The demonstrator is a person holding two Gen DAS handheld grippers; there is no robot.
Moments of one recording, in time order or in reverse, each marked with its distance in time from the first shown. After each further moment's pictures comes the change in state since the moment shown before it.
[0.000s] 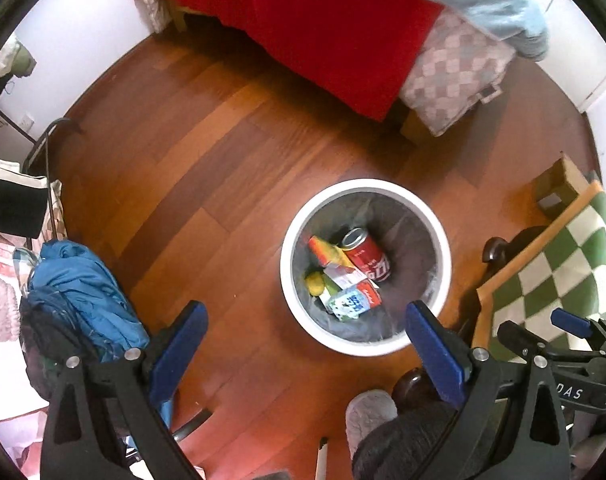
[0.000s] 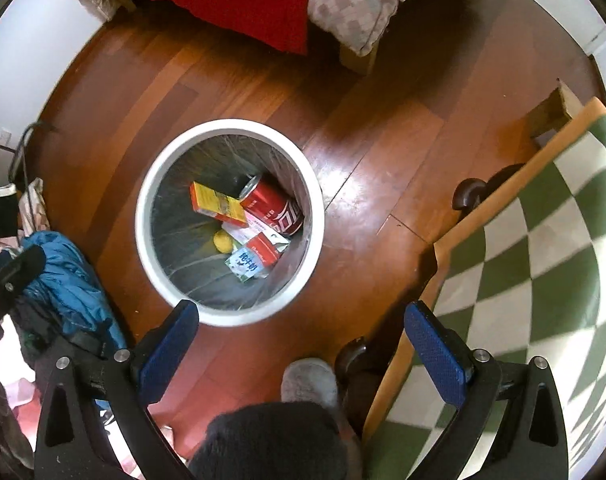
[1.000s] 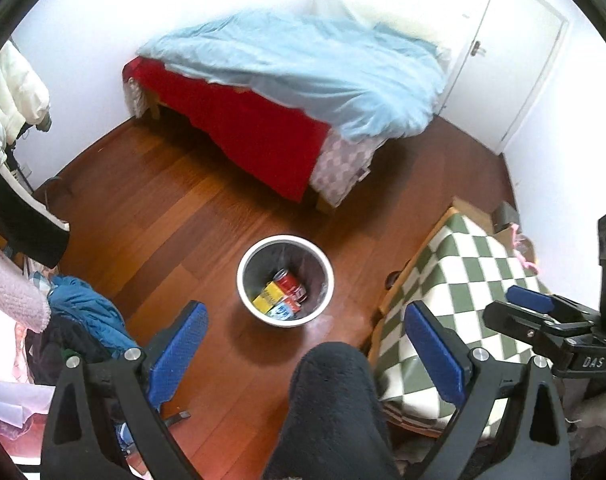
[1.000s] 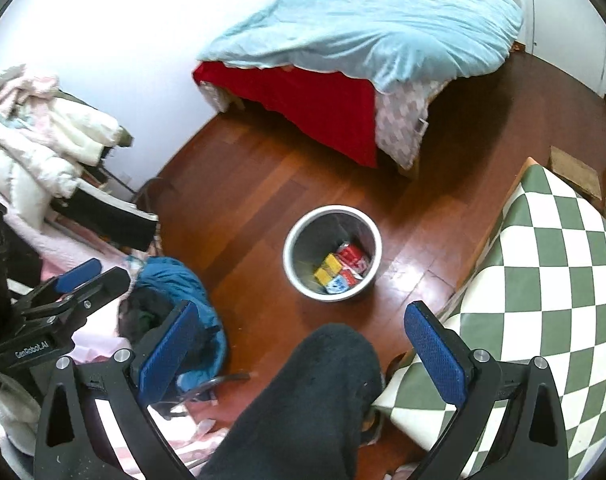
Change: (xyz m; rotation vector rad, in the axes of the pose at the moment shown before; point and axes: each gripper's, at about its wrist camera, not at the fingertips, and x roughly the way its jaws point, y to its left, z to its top) left arm -0.270 -0.010 -0.108 0.067 -0.325 -0.211; right arm -0.312 -0.015 -0.187 -0.098 -0.387 0.306
